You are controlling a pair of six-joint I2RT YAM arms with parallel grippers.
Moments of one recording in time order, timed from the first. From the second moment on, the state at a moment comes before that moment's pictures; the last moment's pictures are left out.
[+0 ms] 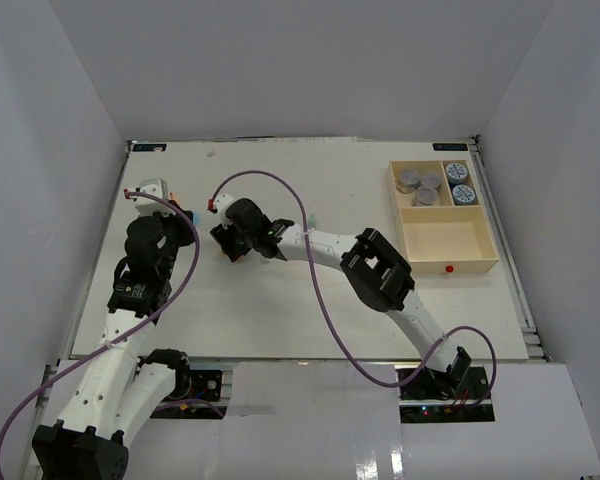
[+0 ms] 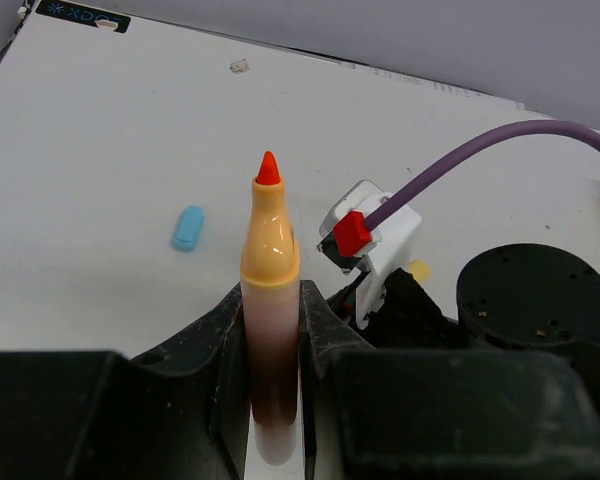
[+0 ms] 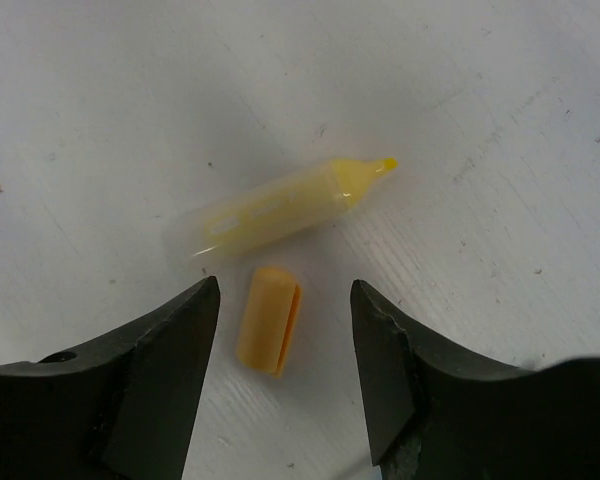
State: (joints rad) left arm -0.19 0.77 0.71 -0.13 -0.18 -0.26; right arm 1.01 2.35 1.85 -0.12 0.00 0.05
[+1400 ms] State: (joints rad) left arm -0.19 0.82 0.71 -0.13 -0.03 -0.26; right arm 0.97 1.68 0.89 -0.02 0.07 0.26
